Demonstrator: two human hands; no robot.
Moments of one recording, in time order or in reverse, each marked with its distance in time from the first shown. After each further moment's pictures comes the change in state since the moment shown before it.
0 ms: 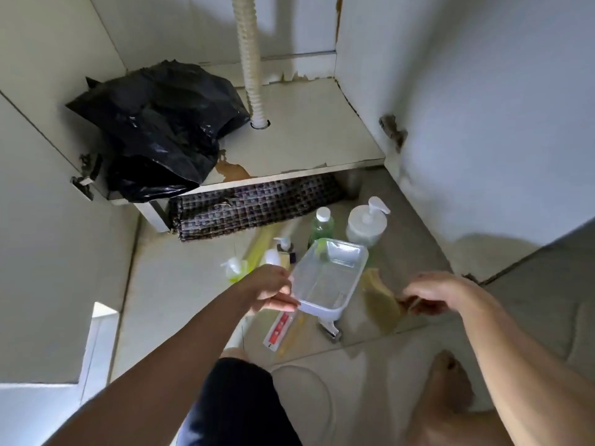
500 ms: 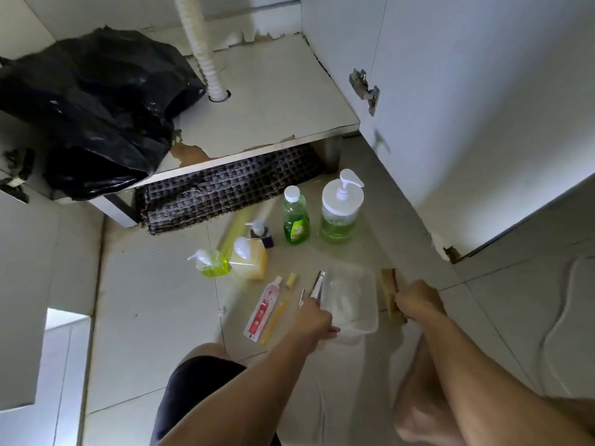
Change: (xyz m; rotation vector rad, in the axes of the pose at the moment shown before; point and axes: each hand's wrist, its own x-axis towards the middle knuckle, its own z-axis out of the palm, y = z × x) left_hand 0.083 -0.094 0.142 0.049 0.125 -0.083; right_hand 0.056 0.068 0.056 0.147 0.336 0.165
